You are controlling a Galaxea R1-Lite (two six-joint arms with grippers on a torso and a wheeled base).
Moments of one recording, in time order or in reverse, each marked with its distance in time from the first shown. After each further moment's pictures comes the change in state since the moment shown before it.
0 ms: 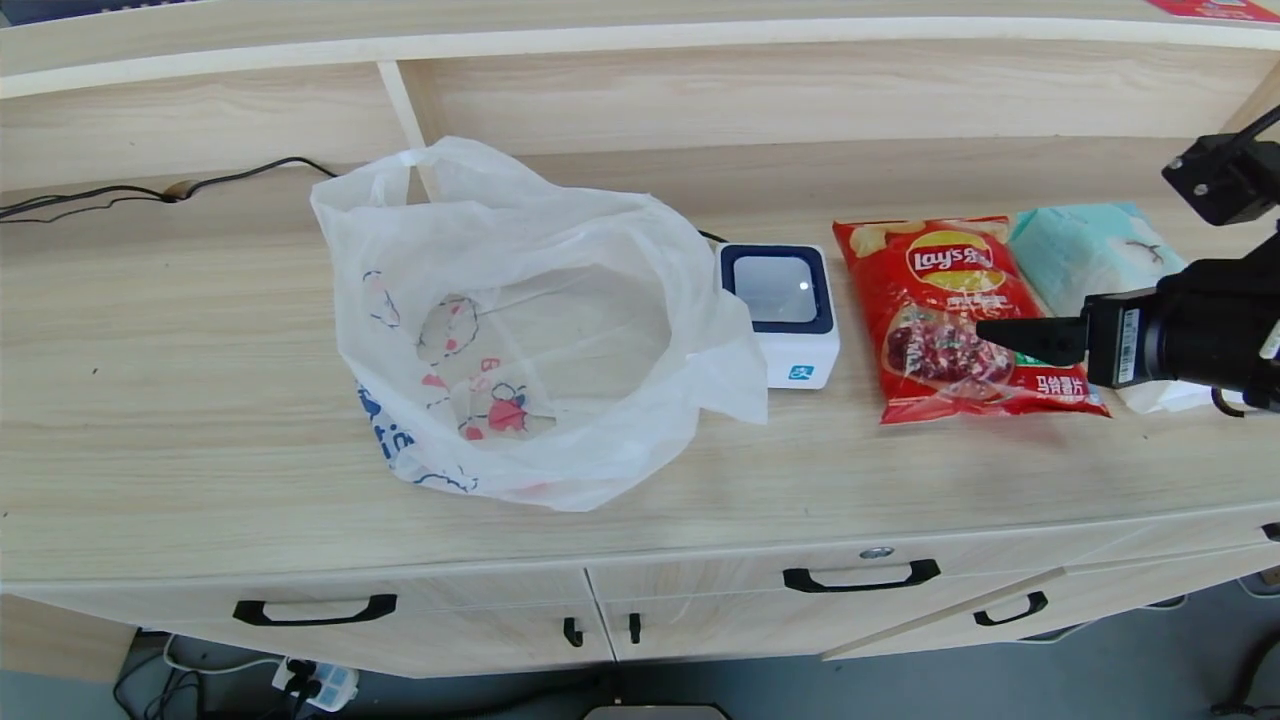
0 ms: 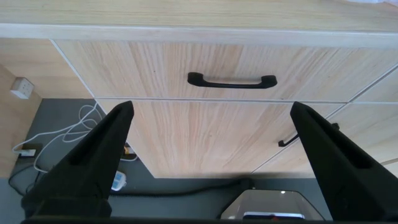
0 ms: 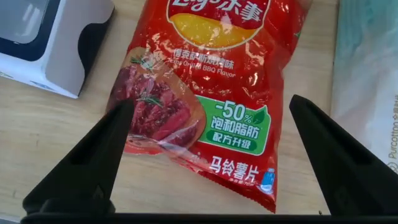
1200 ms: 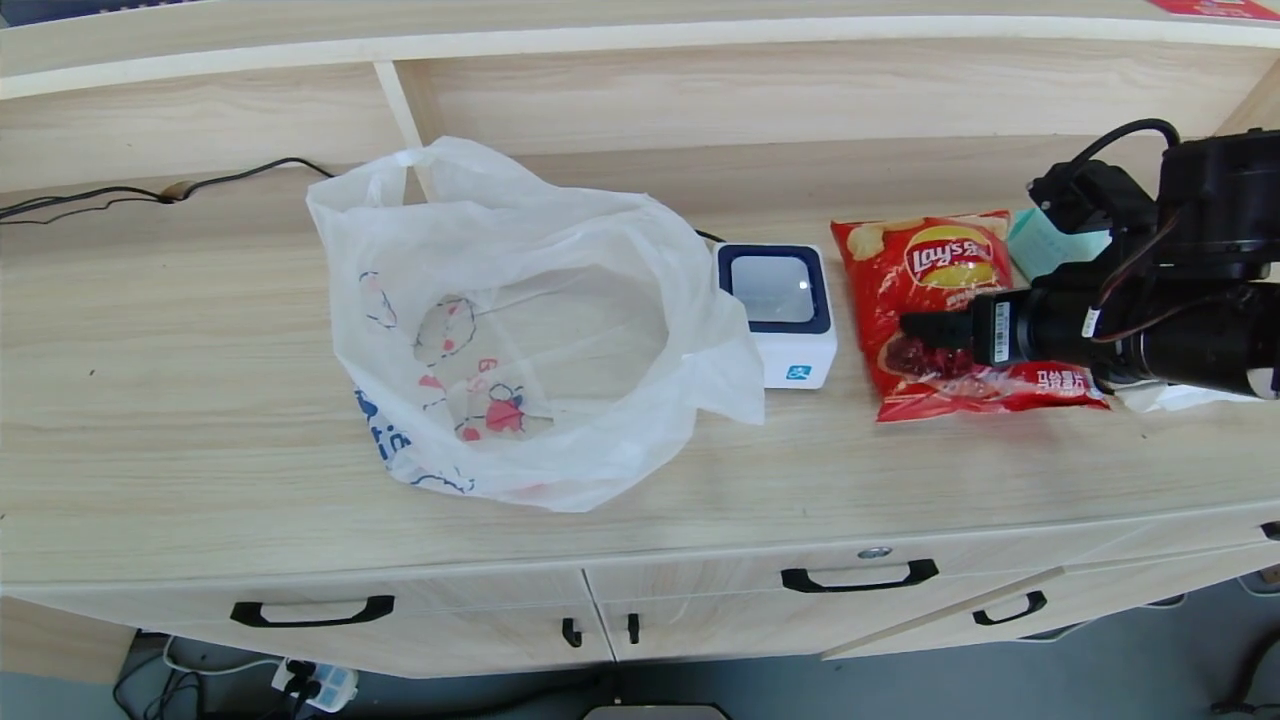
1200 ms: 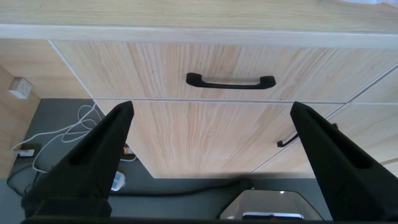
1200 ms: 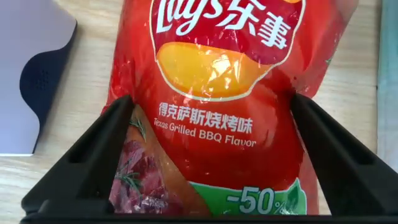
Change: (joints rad) left arm 0.000 0.000 0.000 -0.001 0.000 -0.004; right arm 0.047 0.220 -0.116 -0.069 -0.088 0.040
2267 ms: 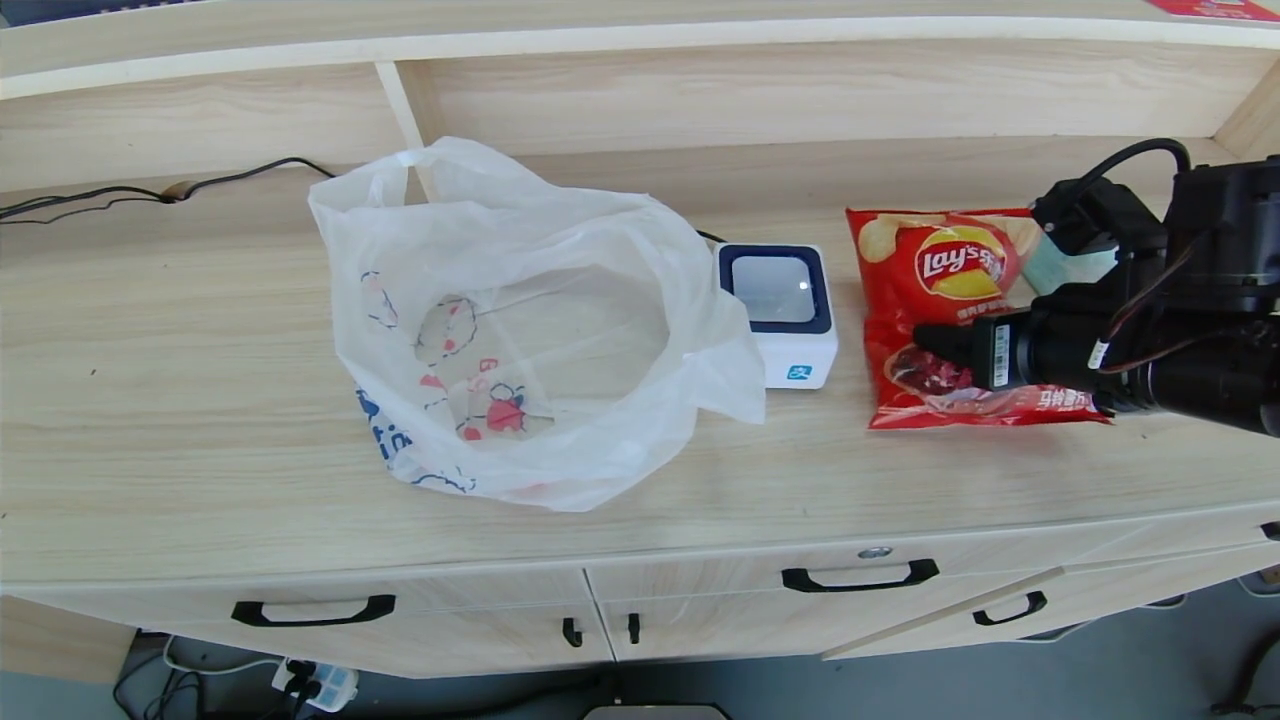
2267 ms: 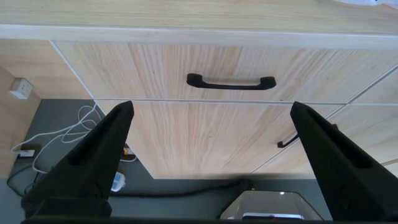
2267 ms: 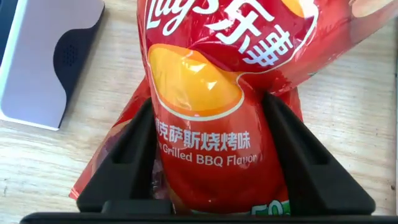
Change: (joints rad) left arm 0.001 0.000 0.000 -0.003 0.000 0.000; right arm 0.037 -0.049 0.110 -0.075 -0.006 -0.001
